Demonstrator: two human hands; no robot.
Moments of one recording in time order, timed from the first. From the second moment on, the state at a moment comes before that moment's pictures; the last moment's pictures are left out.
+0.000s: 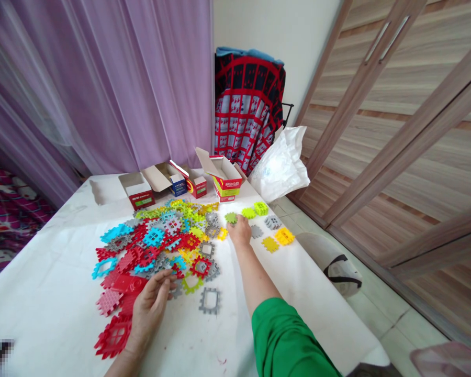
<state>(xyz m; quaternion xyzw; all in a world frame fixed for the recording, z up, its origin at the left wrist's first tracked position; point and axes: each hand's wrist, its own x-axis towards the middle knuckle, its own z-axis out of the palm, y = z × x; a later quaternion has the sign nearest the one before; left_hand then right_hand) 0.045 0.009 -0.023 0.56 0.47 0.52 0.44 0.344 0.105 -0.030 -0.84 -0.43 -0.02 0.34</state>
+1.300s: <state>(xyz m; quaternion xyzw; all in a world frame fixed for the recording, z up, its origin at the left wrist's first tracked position) 0.045 -0.005 -0.012 0.70 0.40 0.45 0.38 0.308 0.030 -0.032 -0.72 -0.48 0.04 0.49</state>
